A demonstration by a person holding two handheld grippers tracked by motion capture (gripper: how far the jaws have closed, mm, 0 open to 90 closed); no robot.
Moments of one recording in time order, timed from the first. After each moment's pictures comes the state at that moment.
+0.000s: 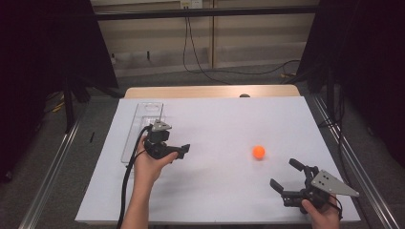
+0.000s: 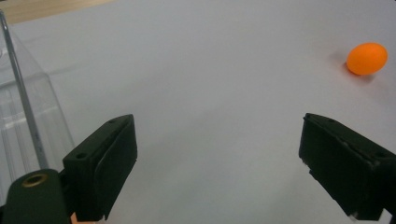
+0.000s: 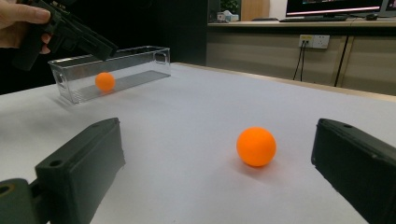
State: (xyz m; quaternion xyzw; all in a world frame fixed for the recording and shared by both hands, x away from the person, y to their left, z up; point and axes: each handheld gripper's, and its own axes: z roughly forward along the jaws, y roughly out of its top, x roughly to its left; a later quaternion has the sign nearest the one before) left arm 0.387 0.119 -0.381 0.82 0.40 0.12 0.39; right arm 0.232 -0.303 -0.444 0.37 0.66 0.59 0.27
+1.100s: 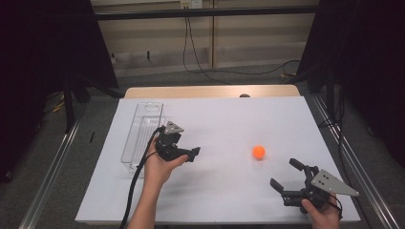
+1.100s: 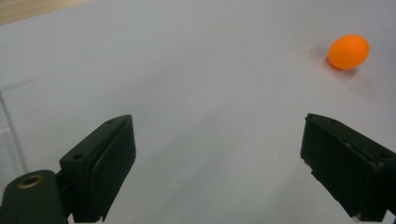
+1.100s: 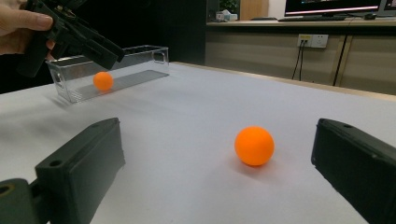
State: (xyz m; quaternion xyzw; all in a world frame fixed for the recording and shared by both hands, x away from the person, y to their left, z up) left arm 0.385 0.093 -0.389 0.83 0.38 0.11 0.40; right arm 0.233 -0.303 -0.445 0.37 0.66 0.59 0.27
